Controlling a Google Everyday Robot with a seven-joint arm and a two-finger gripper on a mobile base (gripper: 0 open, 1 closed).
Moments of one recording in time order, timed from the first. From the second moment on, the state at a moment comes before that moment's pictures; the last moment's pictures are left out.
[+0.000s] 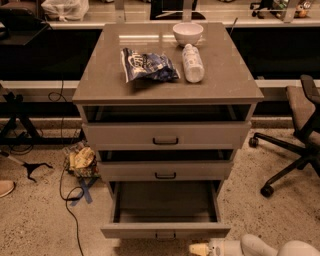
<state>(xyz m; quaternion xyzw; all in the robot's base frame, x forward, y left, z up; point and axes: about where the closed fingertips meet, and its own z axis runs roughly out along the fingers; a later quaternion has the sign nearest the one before) 0.423 -0.163 0.138 -0.09 0.84 0.50 0.17</state>
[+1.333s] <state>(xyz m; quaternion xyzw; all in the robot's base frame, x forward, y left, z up) 0.534 -0.166 0.178 -0.15 0.83 0.46 0.29</state>
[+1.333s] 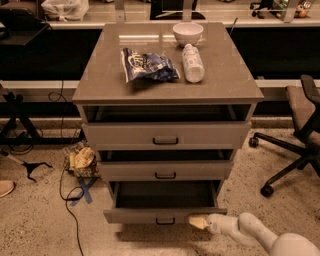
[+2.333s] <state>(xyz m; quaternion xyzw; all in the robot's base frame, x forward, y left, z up) 0.631 -0.134 0.213 -0.18 0.78 0.46 0.38</state>
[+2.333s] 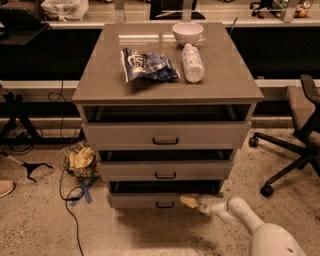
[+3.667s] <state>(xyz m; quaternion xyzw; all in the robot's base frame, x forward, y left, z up) 0.595 -0.180 0.222 -0.14 0.77 0.44 0.44</state>
